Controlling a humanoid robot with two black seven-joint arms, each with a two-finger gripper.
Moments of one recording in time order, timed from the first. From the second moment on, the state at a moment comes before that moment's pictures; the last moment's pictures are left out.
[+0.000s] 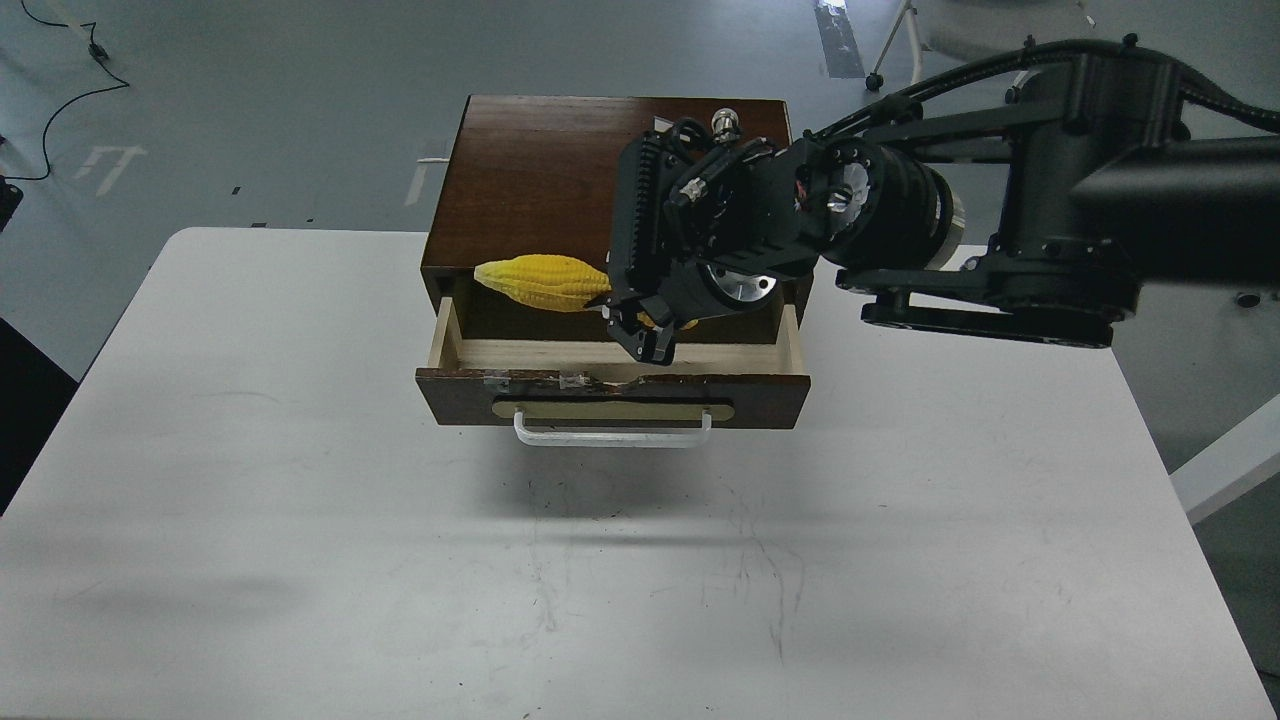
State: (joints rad) left arm -0.86 0.69 -0.57 -0.29 -0.30 -0.49 -0.28; right arm 1.72 -0.23 -0.34 1.34 -1.88 0.29 0.16
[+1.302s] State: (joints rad) left arm -1.04 0.75 -0.56 -0.34 0.08 -0.49 -0.27; right arm 1.61 -0.54 0.07 1.02 -0.96 0.28 0.20
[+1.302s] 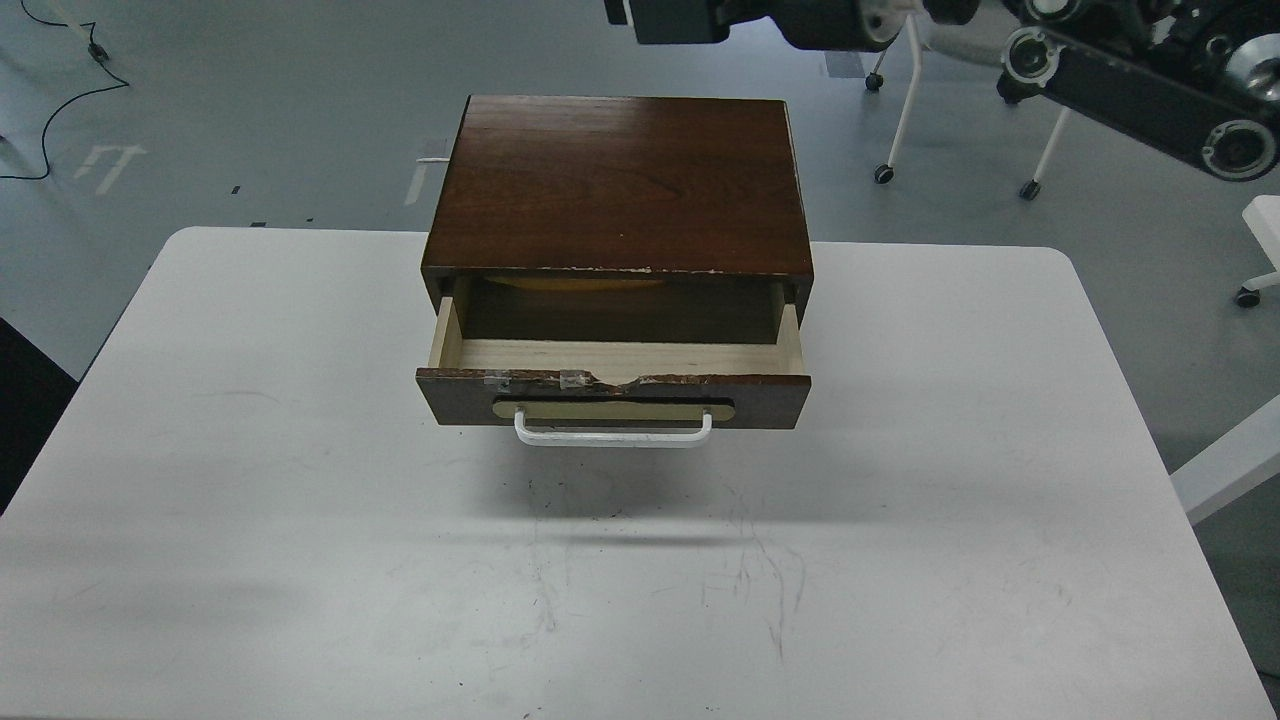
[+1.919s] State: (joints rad) left arm -1.19 0.76 -0.57 -1.10 0.66 -0.49 -0.29; right arm 1.19 -0.56 0.51 0.68 -0.11 0.28 0.21
